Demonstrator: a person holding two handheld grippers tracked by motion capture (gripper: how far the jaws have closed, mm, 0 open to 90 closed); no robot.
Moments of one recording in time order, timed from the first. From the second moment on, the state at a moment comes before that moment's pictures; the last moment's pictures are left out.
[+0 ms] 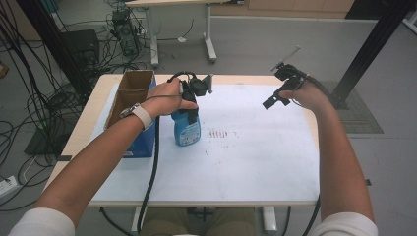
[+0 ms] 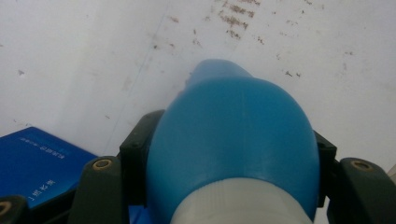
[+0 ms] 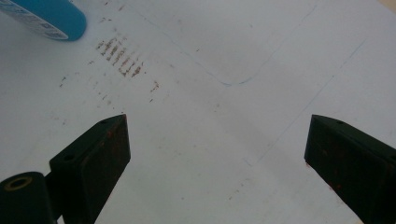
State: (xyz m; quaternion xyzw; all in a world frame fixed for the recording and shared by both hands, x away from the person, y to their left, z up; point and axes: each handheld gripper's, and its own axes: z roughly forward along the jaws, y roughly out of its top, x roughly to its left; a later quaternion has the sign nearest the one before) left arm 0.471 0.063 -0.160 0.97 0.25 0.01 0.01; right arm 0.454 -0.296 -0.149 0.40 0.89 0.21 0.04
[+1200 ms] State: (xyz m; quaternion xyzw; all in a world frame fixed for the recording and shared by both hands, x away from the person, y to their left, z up) left arm 0.470 0.064 -0.160 0.97 0.25 0.01 0.02; right arm 0.454 -0.296 -0.149 0.39 0.89 0.21 0.04
